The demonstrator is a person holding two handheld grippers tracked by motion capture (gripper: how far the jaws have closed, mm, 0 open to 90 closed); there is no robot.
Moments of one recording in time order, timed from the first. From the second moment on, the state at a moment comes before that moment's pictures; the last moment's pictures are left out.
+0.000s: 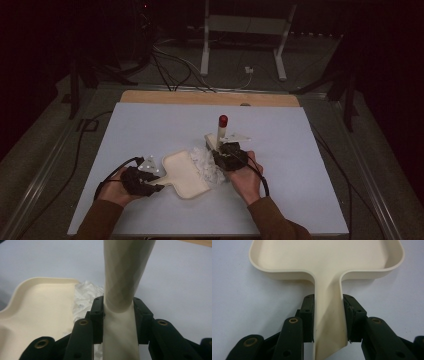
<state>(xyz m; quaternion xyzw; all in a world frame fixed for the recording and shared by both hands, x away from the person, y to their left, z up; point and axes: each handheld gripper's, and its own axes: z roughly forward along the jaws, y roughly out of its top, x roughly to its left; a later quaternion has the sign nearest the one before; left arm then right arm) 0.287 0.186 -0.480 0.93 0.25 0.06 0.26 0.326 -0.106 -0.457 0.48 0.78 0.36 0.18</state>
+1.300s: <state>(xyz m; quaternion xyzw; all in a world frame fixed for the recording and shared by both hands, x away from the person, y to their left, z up) 0.290 0.183 -0.480 0.93 0.25 0.06 0.26 0.320 -0.086 -0.425 0.40 0.81 0.40 0.16</state>
